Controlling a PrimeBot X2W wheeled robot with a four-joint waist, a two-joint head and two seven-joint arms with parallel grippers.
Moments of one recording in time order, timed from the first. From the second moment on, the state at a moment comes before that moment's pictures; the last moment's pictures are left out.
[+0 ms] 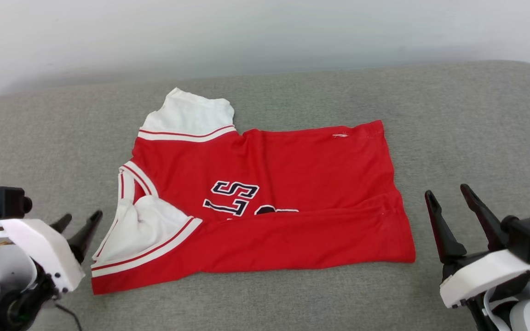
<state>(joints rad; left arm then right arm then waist) -0.22 0.69 -0.28 0.14 -0.97 0.03 0.32 -0.09 -0.20 0.07 0.06 0.26 0.13 -0.05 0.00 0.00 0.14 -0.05</state>
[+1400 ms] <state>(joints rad) -0.18 0.68 -0.31 0.08 -1.05 0.05 0.44 -0.19 -0.24 0.02 0.09 0.49 0.13 0.74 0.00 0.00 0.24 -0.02</state>
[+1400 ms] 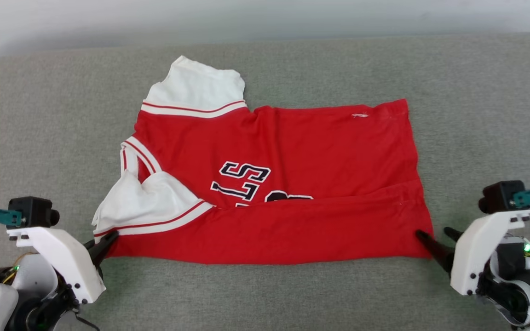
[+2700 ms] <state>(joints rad) 0.09 0.69 -0.32 -0.10 -1.04 0.16 0.39 -0.15 -0.33 0.21 0.15 0.56 0.13 0.73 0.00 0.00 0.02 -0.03</state>
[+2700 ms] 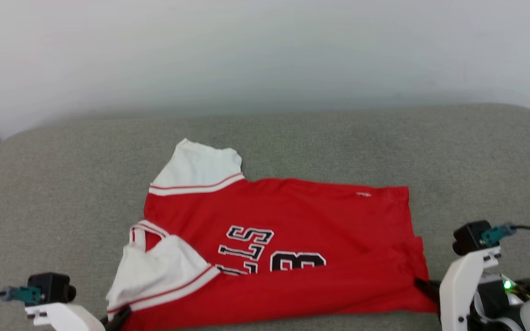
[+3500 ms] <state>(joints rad) -0.03 0.60 -0.30 0.00 -0.89 0.22 0.13 0.00 -0.24 0.08 0.03 0.38 0.13 0.24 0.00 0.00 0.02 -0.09</state>
